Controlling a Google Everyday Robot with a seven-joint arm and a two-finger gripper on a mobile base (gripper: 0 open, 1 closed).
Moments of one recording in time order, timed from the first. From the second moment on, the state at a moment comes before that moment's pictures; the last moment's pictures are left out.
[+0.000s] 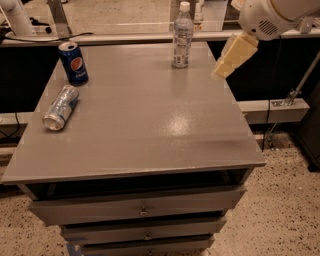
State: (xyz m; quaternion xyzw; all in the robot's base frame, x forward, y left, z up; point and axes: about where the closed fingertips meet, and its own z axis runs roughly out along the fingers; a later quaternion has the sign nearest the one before) arm 0.595 -0.155 1.019 -0.58 0.72 -0.06 0.38
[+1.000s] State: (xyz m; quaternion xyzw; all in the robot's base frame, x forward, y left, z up) arm 0.640 -0.169 0.993 -0.53 0.73 -0.03 0.43
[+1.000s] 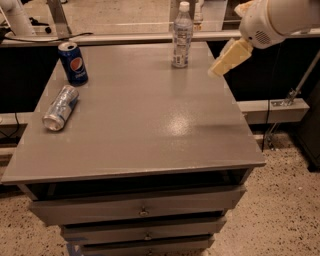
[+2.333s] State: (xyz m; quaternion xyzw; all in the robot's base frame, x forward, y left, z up) arm 0.803 -0.146 0.927 -0.34 0.74 0.16 0.55
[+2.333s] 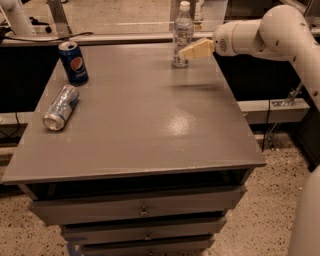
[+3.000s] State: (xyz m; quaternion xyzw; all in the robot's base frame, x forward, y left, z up) arm 0.847 -0.104 0.916 -0.33 0.72 0.20 0.58
